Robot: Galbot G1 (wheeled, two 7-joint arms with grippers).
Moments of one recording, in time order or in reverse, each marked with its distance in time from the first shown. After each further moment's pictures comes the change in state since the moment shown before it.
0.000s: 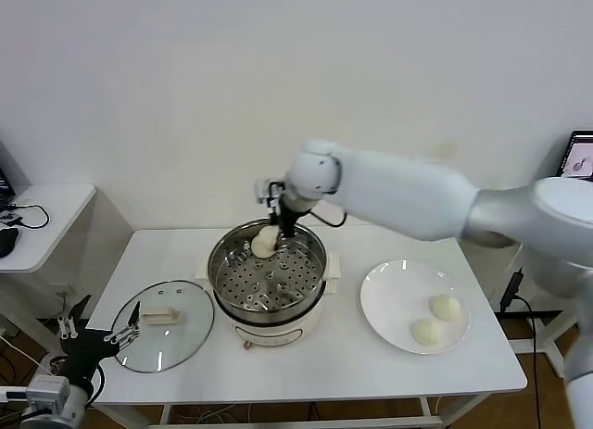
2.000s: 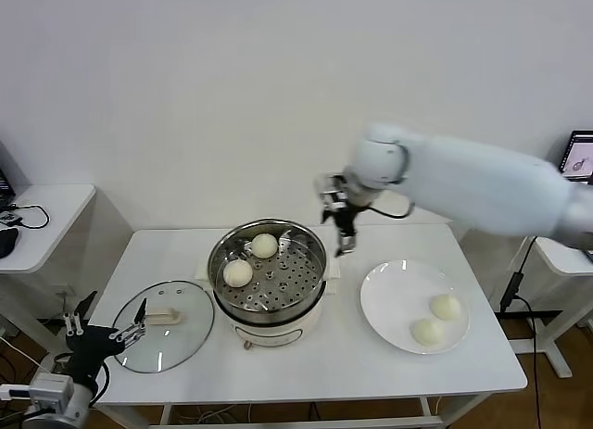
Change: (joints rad) left arm 0.005 0.008 0.016 -0.030 0.002 0.013 0.002; right arm 0.133 -0.450 -0.054 0.278 -0.147 0.150 -0.249
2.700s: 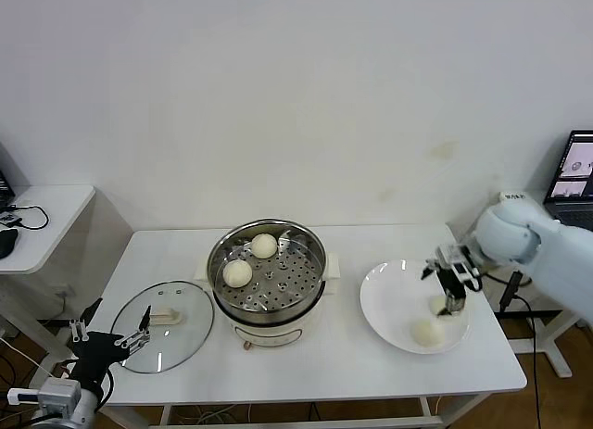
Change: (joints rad) left arm 0.014 -0.017 0.018 0.001 0.030 0.013 0.001; right arm -0.528 -0.438 0.370 0.133 -0.321 0.145 -0.061
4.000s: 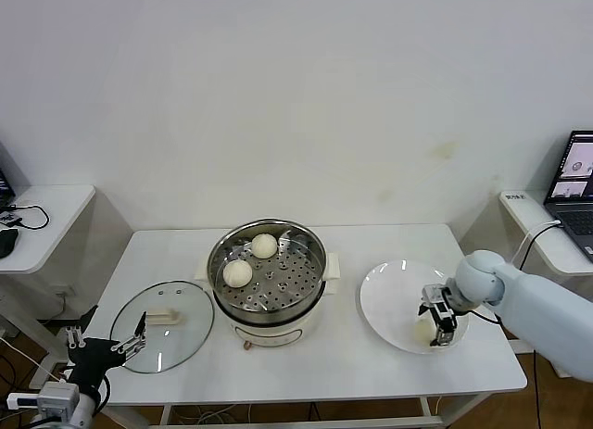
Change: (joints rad) left arm 0.005 -0.018 -0.010 0.026 0.008 -0.003 0.000; right arm -0.300 0.153 0.186 -0.183 -0.163 0.009 0.043
